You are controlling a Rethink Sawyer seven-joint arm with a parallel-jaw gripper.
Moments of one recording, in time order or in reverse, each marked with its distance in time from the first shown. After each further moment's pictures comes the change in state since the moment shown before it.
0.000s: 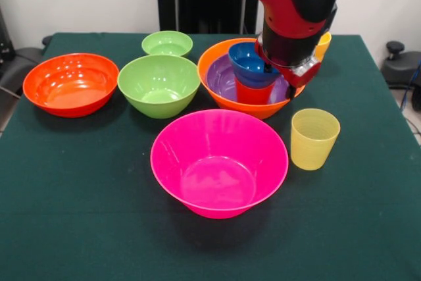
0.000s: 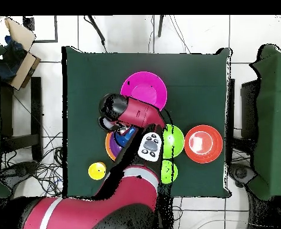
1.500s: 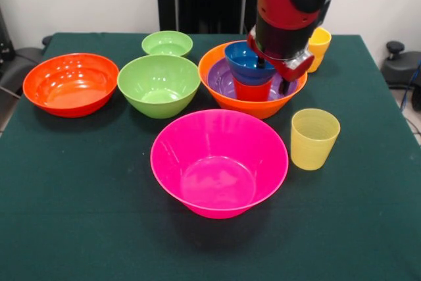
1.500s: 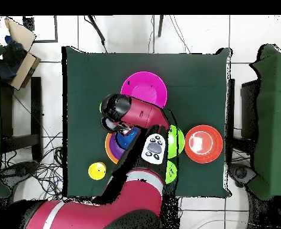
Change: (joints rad) arm -0.018 -0.033 0.000 0.015 -0.032 0.000 0.000
